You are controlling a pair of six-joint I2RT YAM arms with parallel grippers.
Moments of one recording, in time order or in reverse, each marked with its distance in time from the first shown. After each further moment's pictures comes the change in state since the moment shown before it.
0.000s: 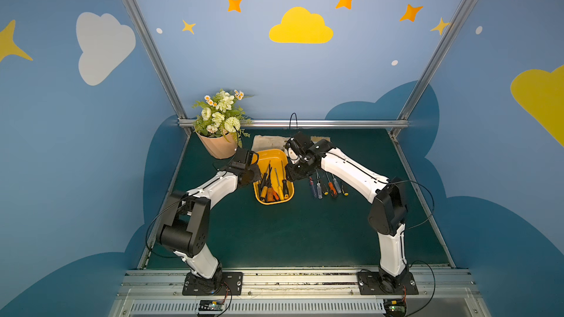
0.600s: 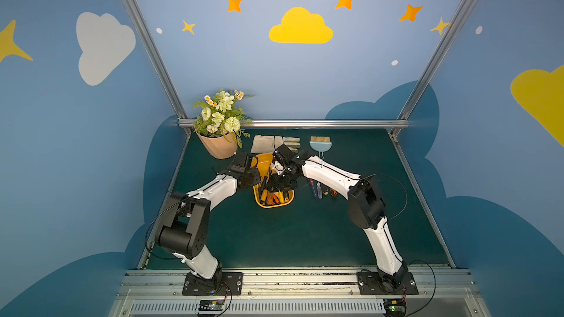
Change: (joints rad) left arm 0.000 -0.016 -0.061 0.040 0.019 -0.004; right arm 0.055 0.217 0.046 0.105 -0.186 0.186
